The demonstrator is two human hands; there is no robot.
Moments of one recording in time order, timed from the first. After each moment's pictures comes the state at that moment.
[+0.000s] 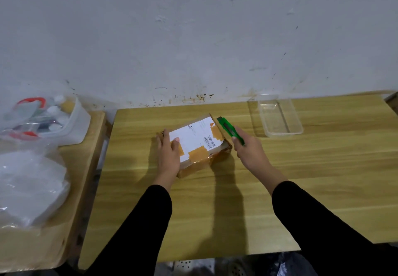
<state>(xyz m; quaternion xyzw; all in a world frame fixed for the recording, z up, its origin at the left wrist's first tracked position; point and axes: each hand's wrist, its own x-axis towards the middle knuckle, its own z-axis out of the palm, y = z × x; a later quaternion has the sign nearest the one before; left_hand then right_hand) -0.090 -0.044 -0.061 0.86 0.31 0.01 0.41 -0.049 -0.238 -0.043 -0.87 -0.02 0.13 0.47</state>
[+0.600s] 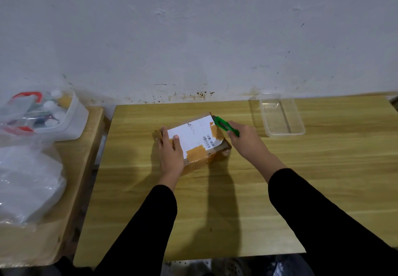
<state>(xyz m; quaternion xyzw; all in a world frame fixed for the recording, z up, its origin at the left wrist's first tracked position) -0.085 -0.056 -0.076 0.84 0.35 0.05 0.41 -0.024 -0.228 -0.027 -0.93 -0.08 0.14 0.34</state>
